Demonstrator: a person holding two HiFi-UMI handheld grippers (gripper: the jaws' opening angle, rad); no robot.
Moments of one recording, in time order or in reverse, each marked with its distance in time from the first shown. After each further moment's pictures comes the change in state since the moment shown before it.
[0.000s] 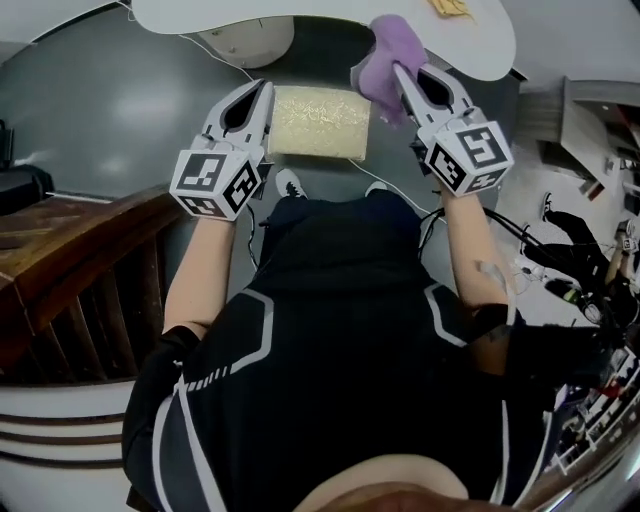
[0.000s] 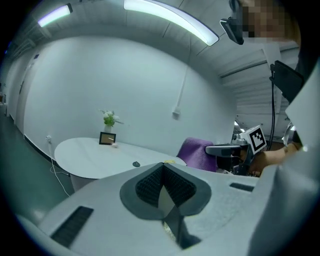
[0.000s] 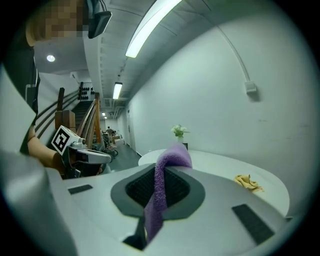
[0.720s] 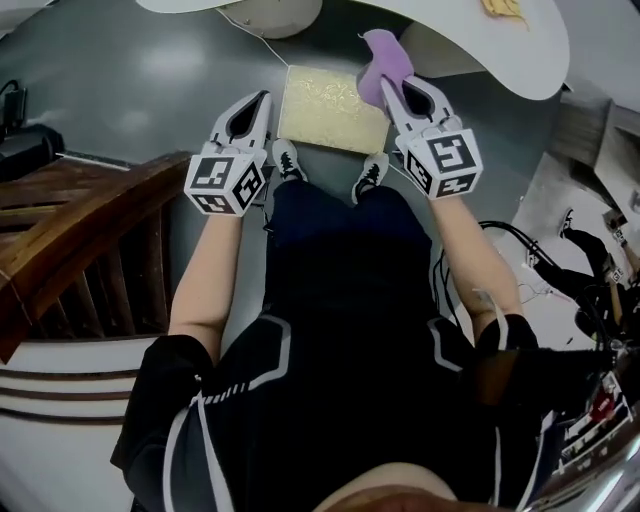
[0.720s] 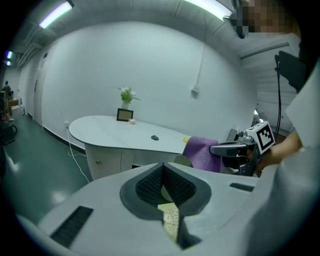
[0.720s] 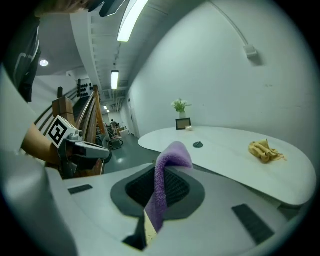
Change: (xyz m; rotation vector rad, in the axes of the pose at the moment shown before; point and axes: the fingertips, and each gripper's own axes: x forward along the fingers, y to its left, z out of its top) left arm 0.047 0.060 -0.128 -0.063 0.172 0.179; right arm 0.079 -0.030 -0.145 0.055 0.148 0.075
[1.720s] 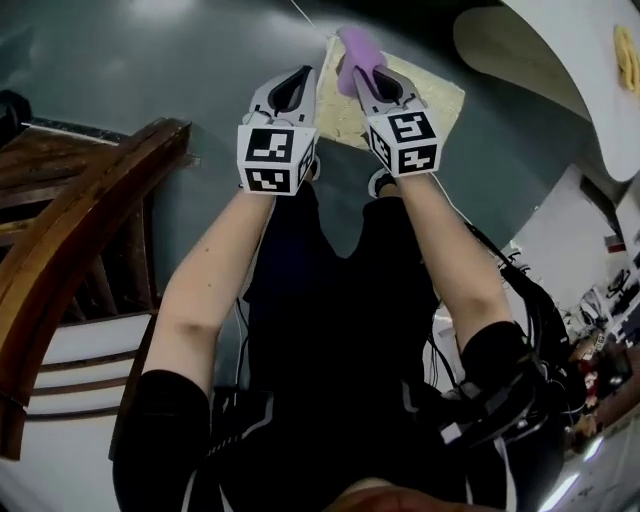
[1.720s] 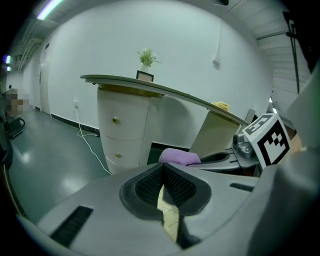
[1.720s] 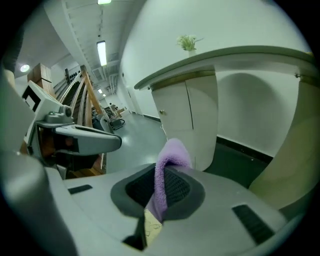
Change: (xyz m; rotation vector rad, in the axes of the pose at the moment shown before) left arm 0.107 0.155 -0.167 -0.018 0.184 0.104; right arm 0.257 0.075 -0.209 0.094 0.301 0.055
